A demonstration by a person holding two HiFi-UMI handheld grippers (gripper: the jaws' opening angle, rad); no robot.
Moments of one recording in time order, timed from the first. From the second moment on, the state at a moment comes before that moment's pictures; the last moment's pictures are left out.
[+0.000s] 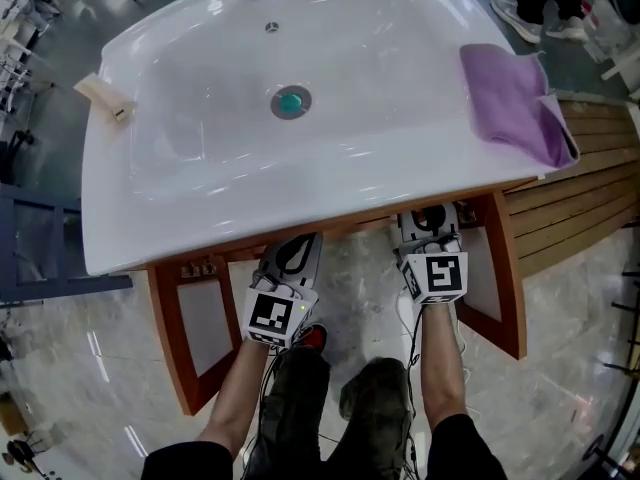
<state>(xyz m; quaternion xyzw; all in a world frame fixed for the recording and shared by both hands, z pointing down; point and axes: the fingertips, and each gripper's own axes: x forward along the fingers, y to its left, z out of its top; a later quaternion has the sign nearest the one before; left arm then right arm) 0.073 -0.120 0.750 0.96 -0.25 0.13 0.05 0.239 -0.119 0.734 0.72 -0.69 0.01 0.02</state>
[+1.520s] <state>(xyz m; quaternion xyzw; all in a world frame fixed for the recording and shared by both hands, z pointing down) 0.076 -0.055 0.644 0.97 -0.20 0.14 0.05 0.219 -0.037 0.661 0.74 -0.67 0.07 0.04</state>
